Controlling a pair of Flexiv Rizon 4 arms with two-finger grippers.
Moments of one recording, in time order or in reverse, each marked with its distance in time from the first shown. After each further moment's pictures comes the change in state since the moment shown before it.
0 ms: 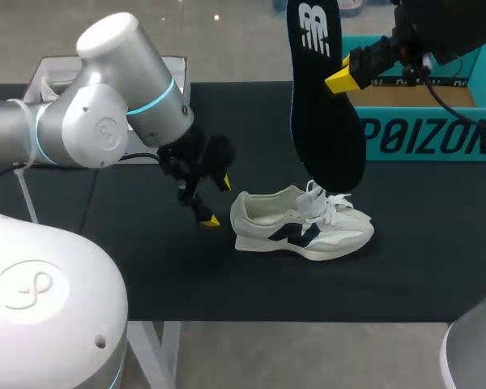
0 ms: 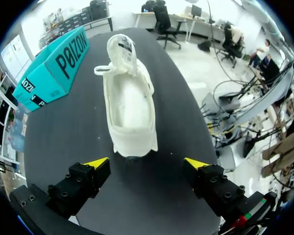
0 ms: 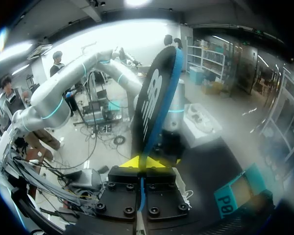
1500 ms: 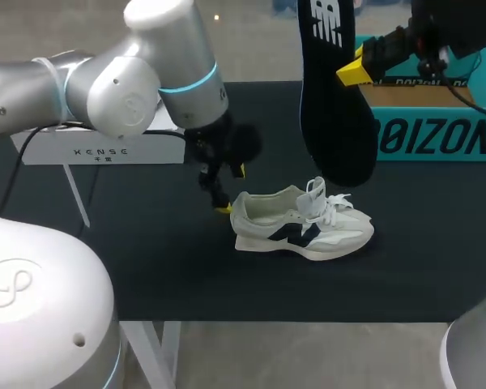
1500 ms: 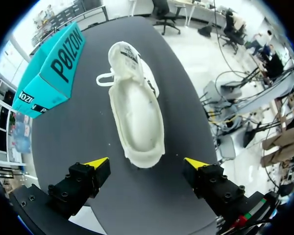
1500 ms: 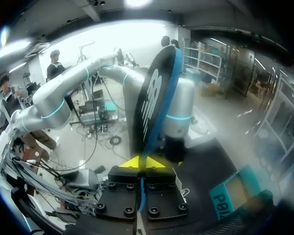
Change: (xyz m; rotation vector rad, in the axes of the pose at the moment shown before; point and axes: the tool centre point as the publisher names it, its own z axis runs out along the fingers) left arm -0.019 -0.035 -0.018 -0.147 -0.024 0.047; right arm 0.010 0.007 -0.020 -0.003 -0.047 -0.012
